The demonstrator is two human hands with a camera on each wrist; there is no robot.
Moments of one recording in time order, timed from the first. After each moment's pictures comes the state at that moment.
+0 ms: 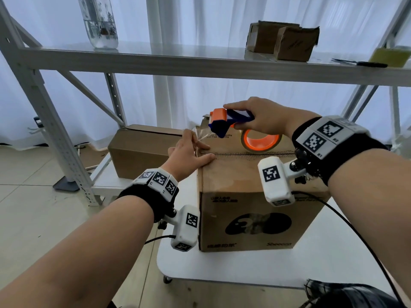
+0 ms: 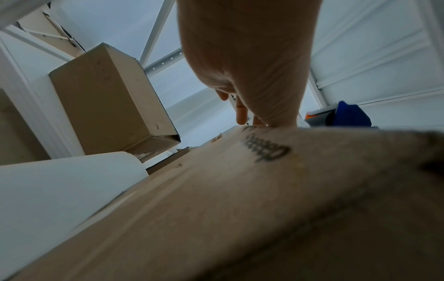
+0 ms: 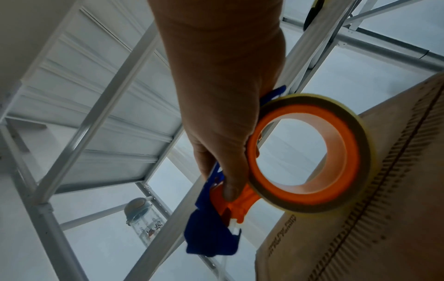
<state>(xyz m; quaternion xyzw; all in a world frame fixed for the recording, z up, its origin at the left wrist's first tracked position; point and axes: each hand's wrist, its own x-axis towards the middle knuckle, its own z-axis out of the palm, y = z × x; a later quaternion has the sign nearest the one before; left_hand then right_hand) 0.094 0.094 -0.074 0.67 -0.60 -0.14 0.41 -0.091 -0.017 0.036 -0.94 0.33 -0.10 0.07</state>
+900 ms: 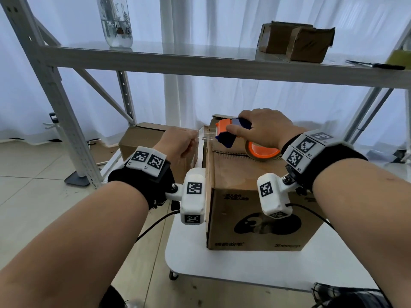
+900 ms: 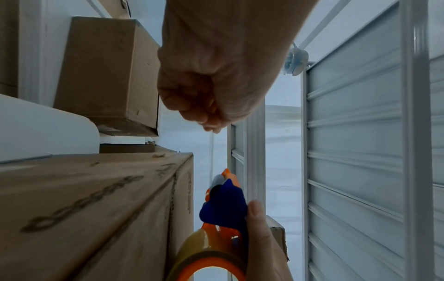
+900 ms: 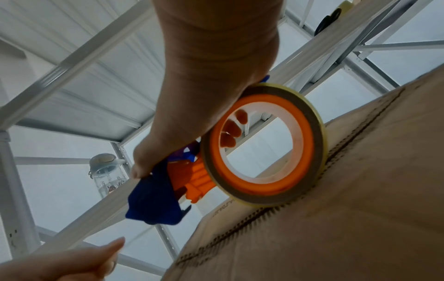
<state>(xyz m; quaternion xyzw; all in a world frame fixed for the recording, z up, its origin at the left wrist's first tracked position) 0.119 0.099 -0.034 0.68 -0.36 -0.35 0.53 -0.074 0.001 0.011 -0.91 0.39 -0.09 -0.06</state>
